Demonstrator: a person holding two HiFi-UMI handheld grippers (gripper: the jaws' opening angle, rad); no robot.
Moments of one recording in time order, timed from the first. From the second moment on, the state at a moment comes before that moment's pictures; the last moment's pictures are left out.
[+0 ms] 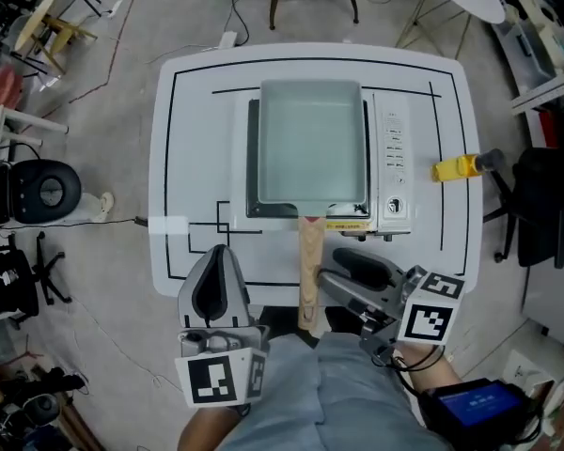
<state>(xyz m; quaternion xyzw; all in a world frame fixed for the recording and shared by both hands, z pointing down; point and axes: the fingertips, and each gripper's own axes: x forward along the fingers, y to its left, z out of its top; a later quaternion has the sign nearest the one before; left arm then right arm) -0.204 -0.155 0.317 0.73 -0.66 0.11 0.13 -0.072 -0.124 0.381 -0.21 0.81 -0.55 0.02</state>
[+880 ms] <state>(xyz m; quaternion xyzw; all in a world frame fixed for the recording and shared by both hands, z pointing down) -0.269 -0.200 0.360 0.72 -0.66 0.12 0.17 -0.130 -0.159 0.401 -0.18 0.77 -0.61 0.03</state>
